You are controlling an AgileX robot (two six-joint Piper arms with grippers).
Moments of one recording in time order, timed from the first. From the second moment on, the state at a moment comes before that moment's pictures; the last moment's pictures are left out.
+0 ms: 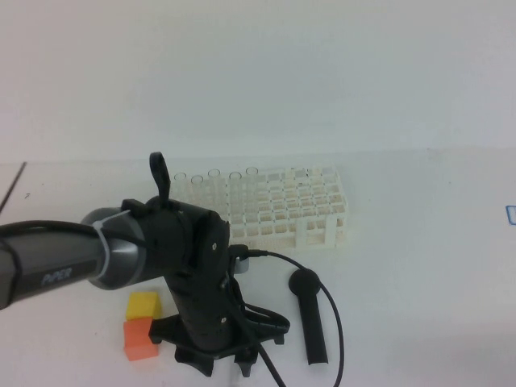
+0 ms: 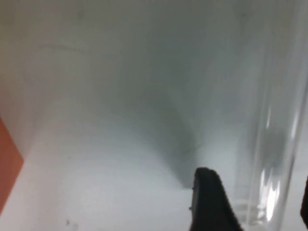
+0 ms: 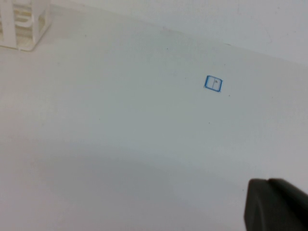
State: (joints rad) right arm -0.03 -0.01 0.02 0.16 0.43 -0.41; left arm -0.68 1.87 -1.12 -0.06 0.79 -0.41
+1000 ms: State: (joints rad) right arm -0.03 -0.01 0.02 0.16 0.43 -0.41; left arm -0.68 1.85 -1.12 -0.10 0.70 -0.29
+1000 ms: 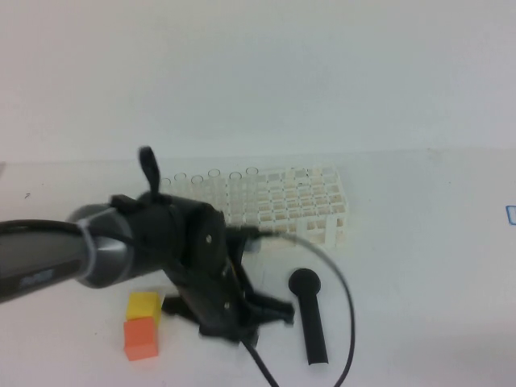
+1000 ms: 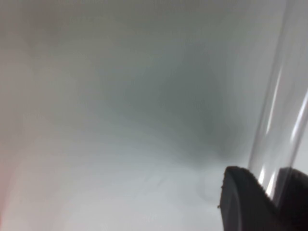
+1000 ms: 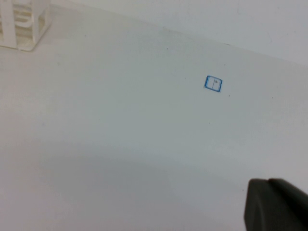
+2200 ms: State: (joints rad) right arm -0.03 -0.01 0.03 0.76 0.16 -0.35; left arm -0.68 1.45 -0.87 -1.64 0.44 1.71
